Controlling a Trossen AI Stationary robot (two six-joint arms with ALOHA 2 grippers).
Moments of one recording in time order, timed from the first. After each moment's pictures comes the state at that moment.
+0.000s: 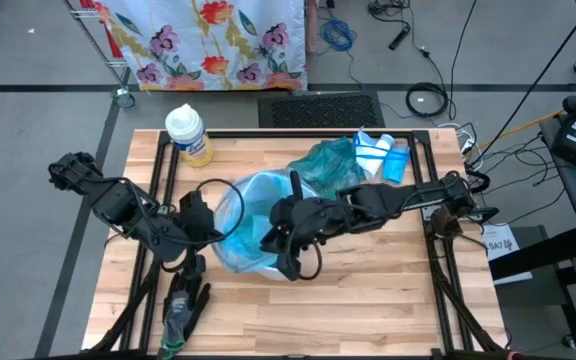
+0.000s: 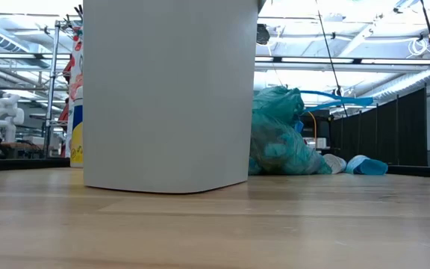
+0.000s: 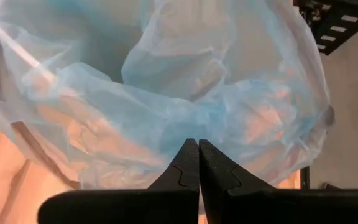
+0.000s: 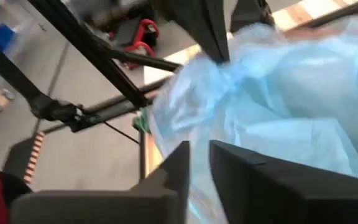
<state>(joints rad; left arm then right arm) -0.58 1.27 1.58 -1.24 -0.42 -0.68 0.27 1.90 2.15 -0.79 0.08 0.56</state>
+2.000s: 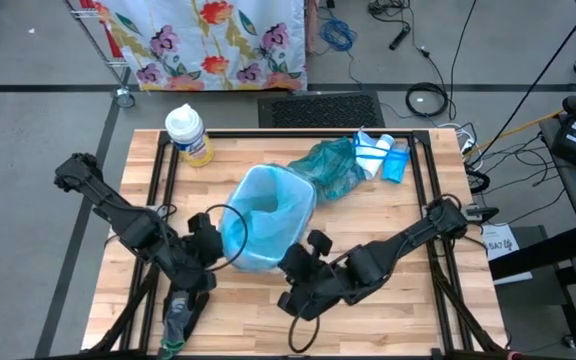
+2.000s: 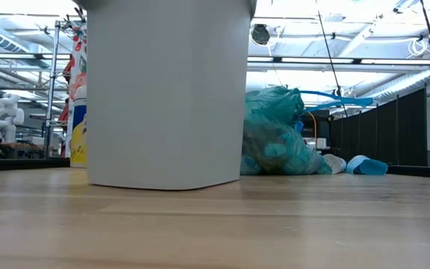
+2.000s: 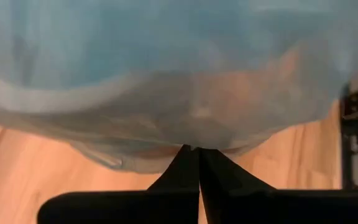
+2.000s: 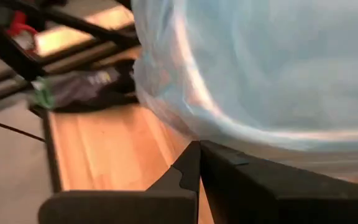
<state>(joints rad) -0.66 1.24 1.20 -0.98 -0.49 -0.78 0.52 2.04 2.15 -1.04 0.63 0.83</state>
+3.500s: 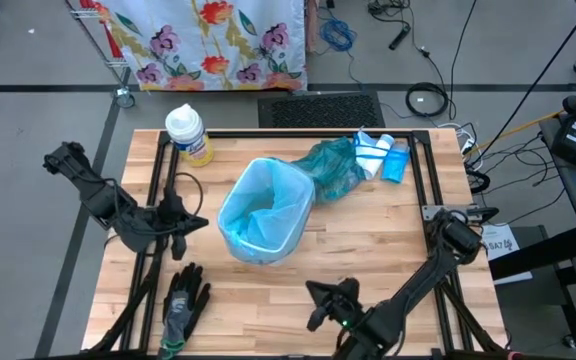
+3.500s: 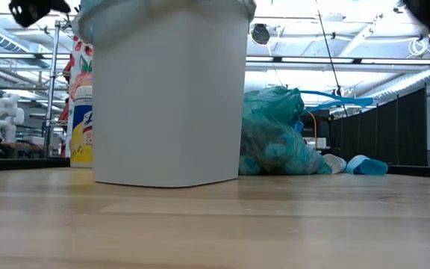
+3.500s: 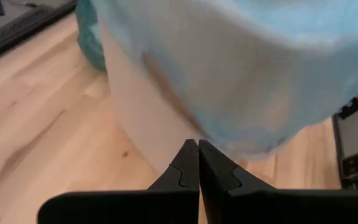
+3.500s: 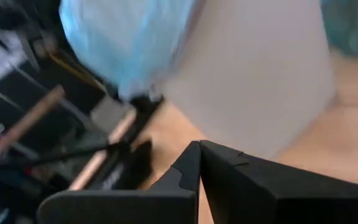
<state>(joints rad) -0.70 0.74 0.85 -0.88 -0.69 -0.86 0.79 2.07 1.64 -0.83 1.30 1.99</state>
